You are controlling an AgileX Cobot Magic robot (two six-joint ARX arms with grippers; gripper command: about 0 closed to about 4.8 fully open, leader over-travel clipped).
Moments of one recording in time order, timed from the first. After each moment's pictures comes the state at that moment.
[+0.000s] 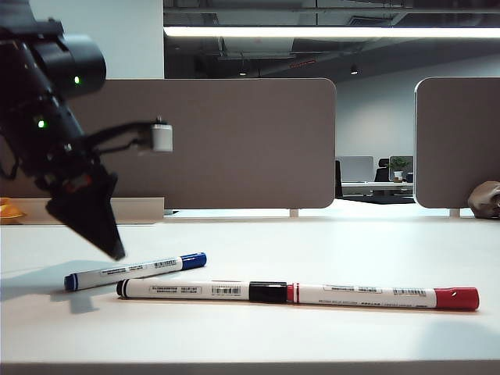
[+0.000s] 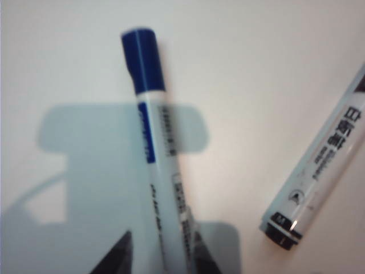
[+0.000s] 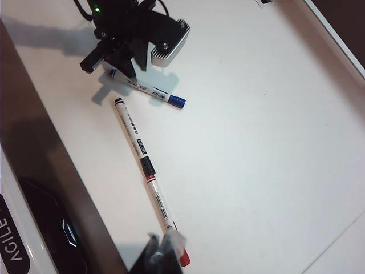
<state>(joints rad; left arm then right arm) -0.35 1.57 0.93 -0.49 0.31 0.68 1.09 1.01 1.50 -1.21 0.26 -0.17</state>
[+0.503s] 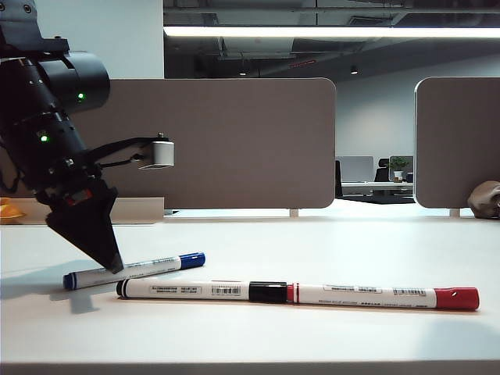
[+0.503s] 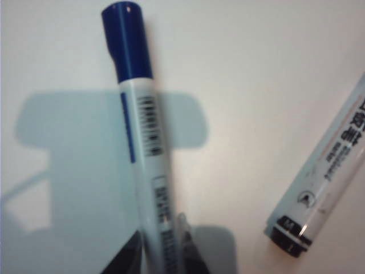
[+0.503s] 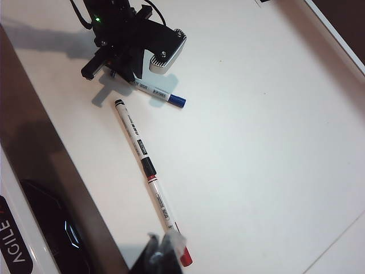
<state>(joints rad) -0.35 1.61 0.93 -0.49 0.31 0.68 1.09 1.01 1.50 -1.21 0.26 -0.15</state>
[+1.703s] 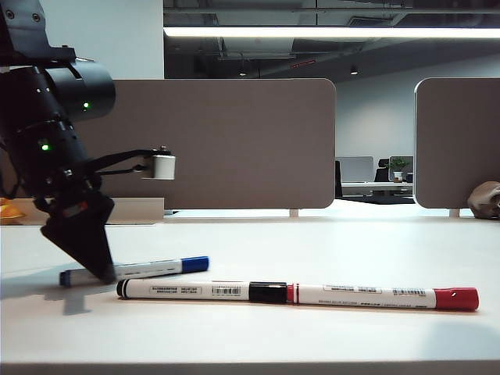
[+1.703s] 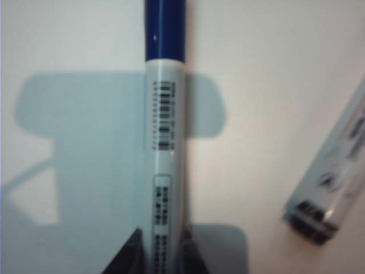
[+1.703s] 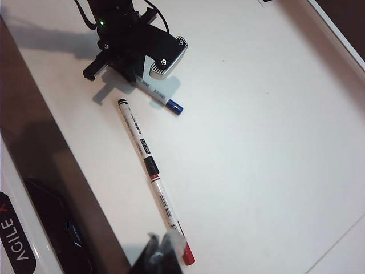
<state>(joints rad) -0.35 1.64 0.95 -0.52 0.22 0.76 1.09 1.01 1.50 -1.21 0.25 -0.15</state>
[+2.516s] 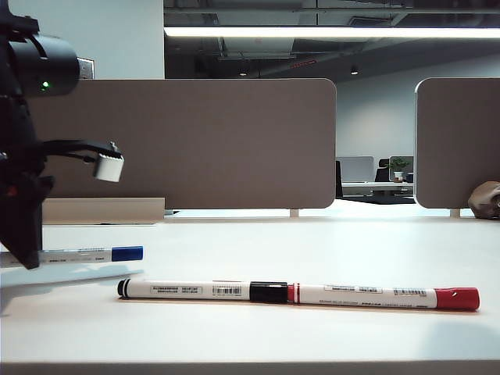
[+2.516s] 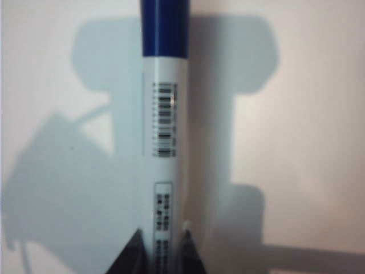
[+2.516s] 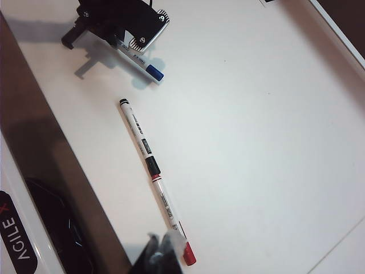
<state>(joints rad) -0.28 1.51 0.93 -0.67 0.04 0.91 1.09 1.01 1.50 -1.21 0.25 -0.15</state>
